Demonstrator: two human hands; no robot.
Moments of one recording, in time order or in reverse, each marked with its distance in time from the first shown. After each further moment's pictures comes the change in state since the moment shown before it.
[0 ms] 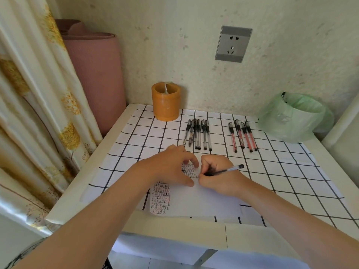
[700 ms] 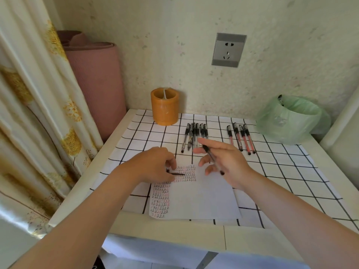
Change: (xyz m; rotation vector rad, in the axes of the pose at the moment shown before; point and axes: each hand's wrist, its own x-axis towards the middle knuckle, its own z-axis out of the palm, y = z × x) left_hand -0.026 -0.016 -0.024 0.108 0.048 -0.146; right_hand 0.018 -0.014 -0.021 0.807 0.129 0.175
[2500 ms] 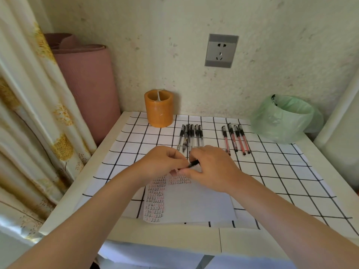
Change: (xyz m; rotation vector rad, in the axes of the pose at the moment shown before) left_hand 0.005 0.041 -0.002 -0.785 0.026 -0.205; right_hand -0.006 -0.003 0.016 -1.620 -0.016 -0.499
